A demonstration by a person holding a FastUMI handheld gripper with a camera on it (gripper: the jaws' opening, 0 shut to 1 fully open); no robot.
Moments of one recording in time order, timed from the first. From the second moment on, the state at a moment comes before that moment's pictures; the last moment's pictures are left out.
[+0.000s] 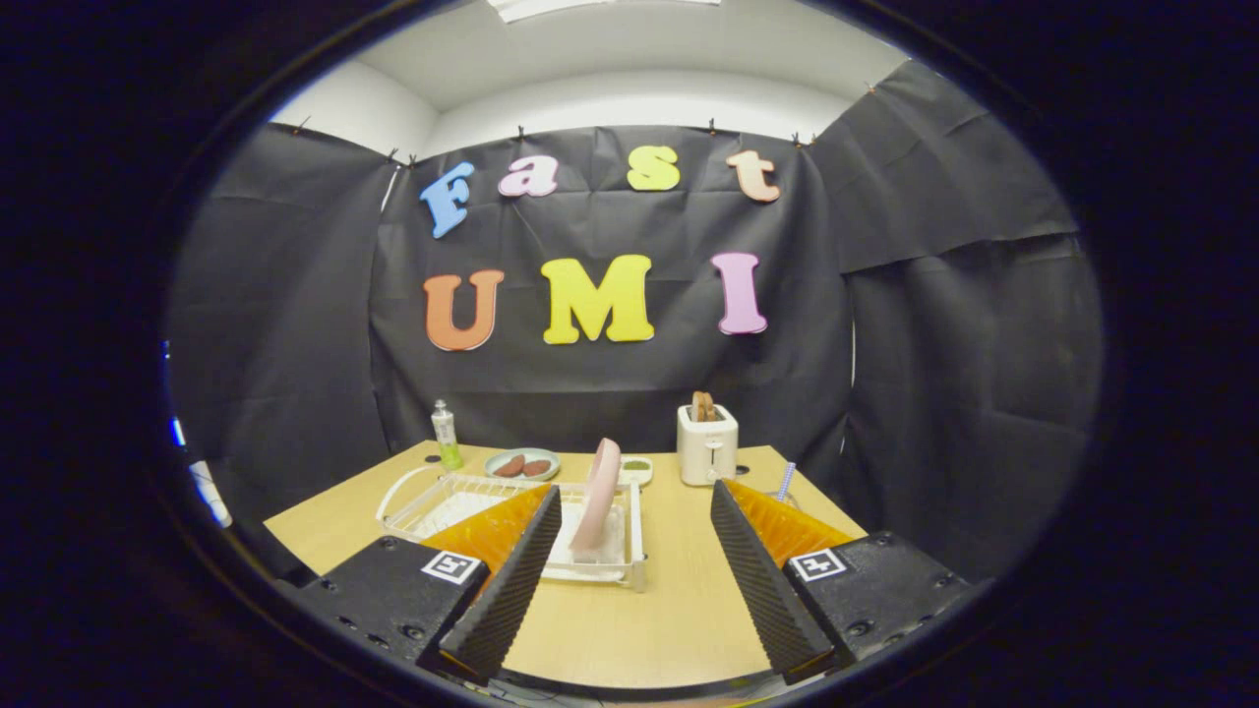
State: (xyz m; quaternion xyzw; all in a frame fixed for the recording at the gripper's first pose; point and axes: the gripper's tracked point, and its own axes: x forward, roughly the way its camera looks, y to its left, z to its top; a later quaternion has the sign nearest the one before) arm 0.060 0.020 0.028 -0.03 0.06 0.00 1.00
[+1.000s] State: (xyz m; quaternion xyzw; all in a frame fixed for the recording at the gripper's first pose) arm 0.290 0.046 0.047 -0.15 0.34 -0.09 0.92
